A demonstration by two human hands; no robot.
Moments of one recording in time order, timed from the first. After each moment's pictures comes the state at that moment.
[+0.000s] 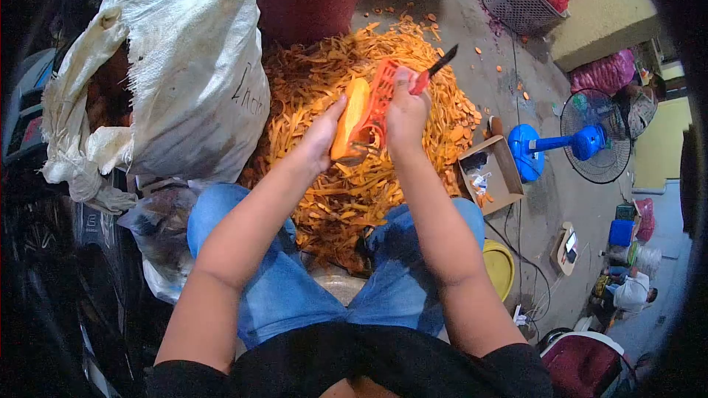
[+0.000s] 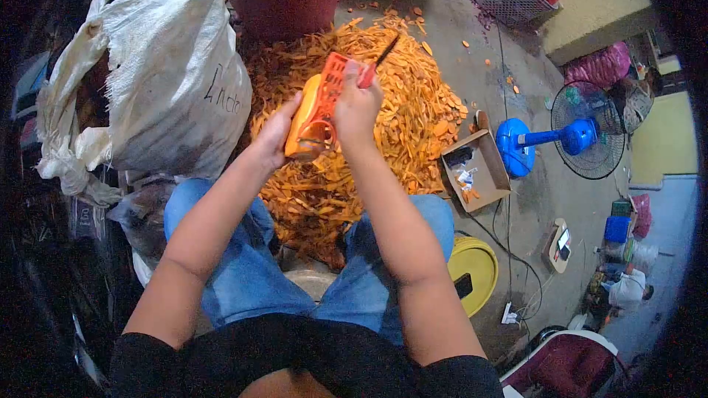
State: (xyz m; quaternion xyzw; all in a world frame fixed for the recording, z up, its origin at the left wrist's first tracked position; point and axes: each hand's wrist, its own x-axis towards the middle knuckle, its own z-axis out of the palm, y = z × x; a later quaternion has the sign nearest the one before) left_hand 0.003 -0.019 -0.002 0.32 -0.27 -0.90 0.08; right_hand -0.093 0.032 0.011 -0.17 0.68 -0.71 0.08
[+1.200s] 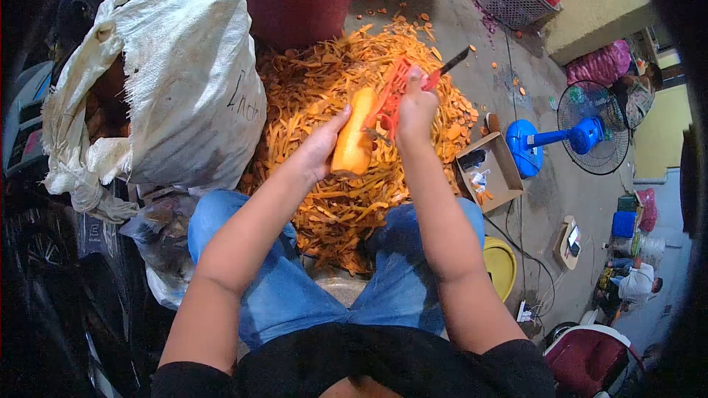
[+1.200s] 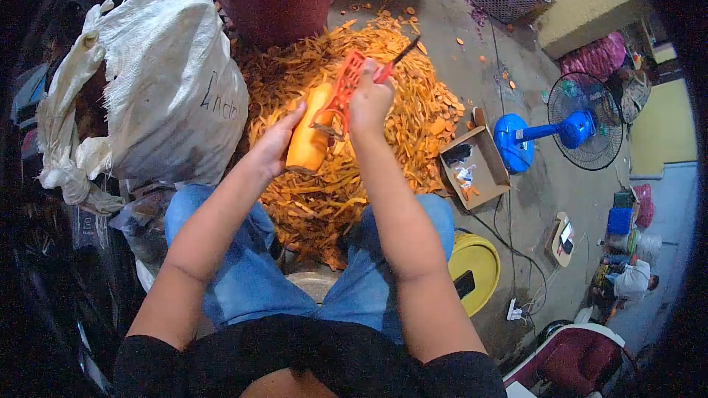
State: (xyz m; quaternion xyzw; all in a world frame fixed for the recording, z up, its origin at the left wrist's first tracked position) left_hand 0.005 -0.016 -0.015 0.24 -0.26 -0.94 0.01; right_hand -0.124 0.041 0.001 -0.12 0.69 -0.71 0.09
